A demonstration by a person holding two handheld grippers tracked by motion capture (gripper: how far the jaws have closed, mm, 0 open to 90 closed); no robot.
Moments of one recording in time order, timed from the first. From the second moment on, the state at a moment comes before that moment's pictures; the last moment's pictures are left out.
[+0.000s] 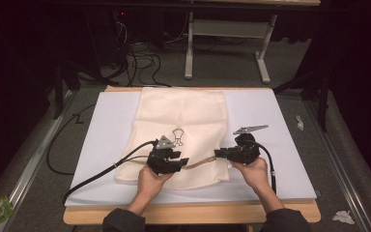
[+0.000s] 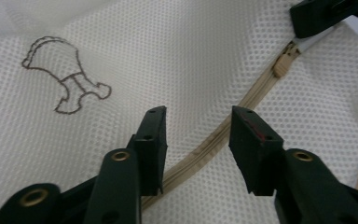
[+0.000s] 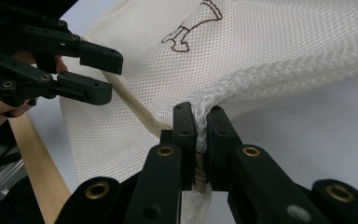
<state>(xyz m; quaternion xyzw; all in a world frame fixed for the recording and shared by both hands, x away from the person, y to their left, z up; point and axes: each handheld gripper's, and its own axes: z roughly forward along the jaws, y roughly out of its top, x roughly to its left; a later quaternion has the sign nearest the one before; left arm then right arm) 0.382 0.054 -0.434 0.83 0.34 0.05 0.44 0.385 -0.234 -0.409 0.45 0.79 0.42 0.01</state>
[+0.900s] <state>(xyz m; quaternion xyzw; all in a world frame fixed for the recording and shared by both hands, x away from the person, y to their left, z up) 0.379 0.048 -0.429 0.82 0.31 0.02 0.47 0.393 -0.188 -0.396 0.42 0.80 0.42 0.02</state>
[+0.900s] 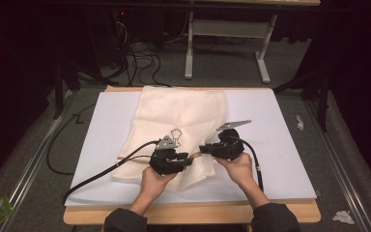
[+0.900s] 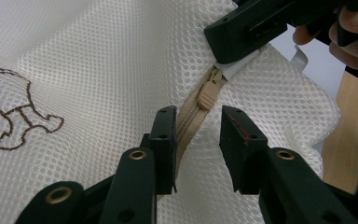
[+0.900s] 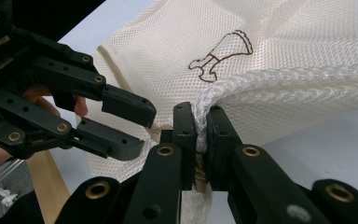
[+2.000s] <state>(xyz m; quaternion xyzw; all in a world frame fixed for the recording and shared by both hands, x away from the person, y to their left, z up) 0.381 0.040 -0.435 0.81 0.32 0.01 0.49 0.390 -0.175 -0.397 0.41 0.80 0.43 0.03</state>
